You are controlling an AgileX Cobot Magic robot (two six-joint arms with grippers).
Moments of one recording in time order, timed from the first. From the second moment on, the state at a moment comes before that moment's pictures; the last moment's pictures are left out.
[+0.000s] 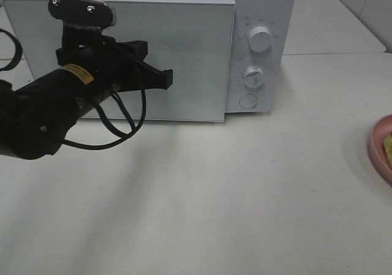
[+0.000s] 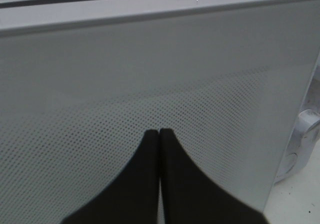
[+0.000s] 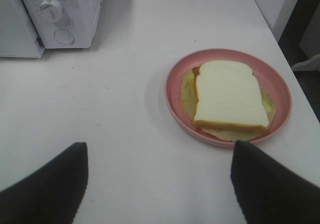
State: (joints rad) left arm -0.69 1.84 -0.78 -0.36 -0.85 0.21; right arm 0.06 0.00 -0.51 -0.10 1.05 0.10
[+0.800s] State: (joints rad) left arm -0.72 2.04 -1.11 -0.42 -0.67 0.31; right arm 0.06 0.00 -0.51 -0.10 1.05 0.10
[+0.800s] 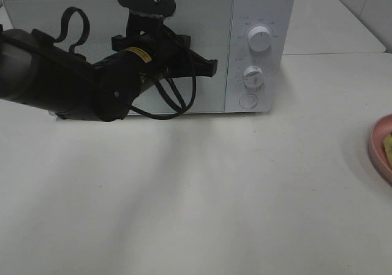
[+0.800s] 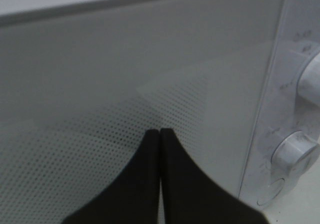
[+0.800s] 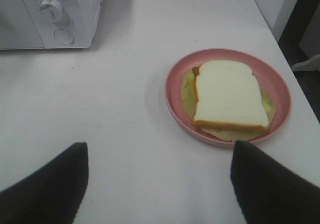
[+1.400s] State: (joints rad) left arm -0.72 2.04 -1.14 -0.41 -0.60 0.34; right arm 0.06 0.00 -0.51 -0.10 1.05 0.10
